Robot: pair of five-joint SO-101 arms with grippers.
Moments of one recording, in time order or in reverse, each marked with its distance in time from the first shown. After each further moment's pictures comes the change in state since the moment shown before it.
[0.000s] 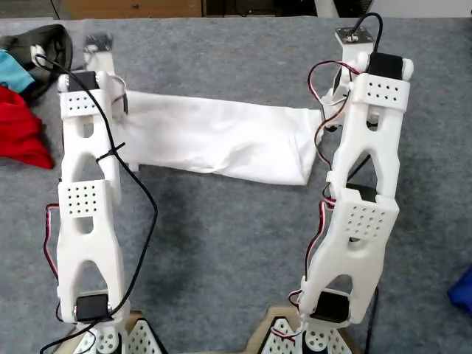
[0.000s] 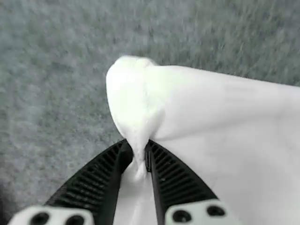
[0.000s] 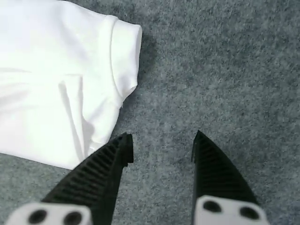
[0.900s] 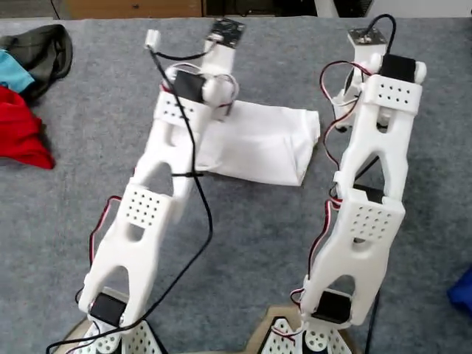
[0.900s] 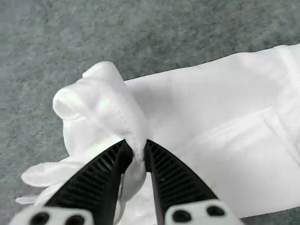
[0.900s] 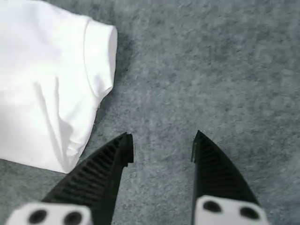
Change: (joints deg) left arm 29.8 -3.6 -9.8 5.3 0.7; right arm 3.3 0.1 -1.7 -0.1 1.1
